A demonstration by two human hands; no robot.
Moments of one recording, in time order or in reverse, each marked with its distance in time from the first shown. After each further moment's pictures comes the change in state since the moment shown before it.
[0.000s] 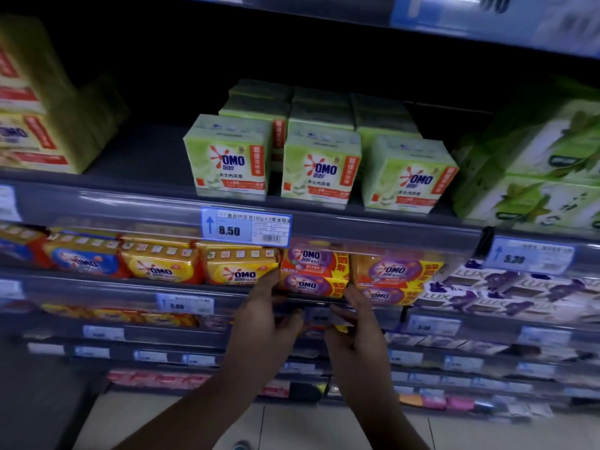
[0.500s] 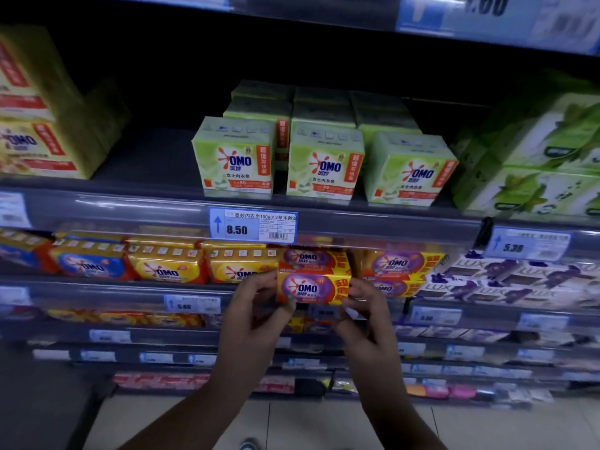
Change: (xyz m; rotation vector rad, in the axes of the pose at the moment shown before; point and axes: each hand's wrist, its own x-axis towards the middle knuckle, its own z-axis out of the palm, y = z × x) left_hand -0.013 -0.001 -0.018 -0.371 0.046 0.071; right_hand -0.010 0.001 0.000 0.221 0.069 -0.141
